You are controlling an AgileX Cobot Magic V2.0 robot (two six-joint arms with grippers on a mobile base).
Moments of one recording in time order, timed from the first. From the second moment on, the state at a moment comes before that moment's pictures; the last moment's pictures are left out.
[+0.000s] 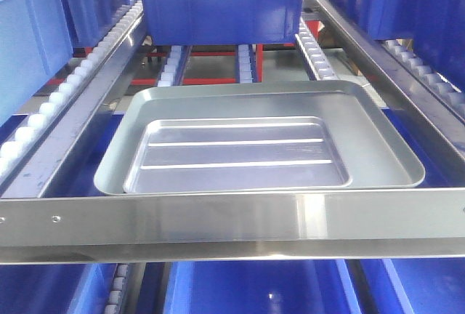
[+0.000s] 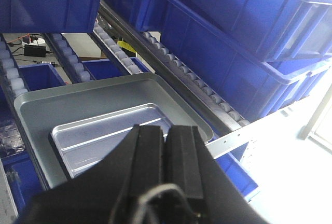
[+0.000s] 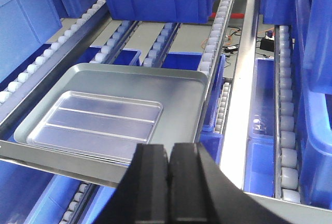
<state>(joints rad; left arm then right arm) -0.84 0.28 -0.41 0.18 0.25 -0.36 0.42 0.10 -0.50 -0.19 0.66 0.27</state>
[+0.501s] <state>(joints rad) -0.64 0.19 -0.33 -0.01 0.26 0.00 0.42 0.10 -0.50 -0.19 0.66 0.27</state>
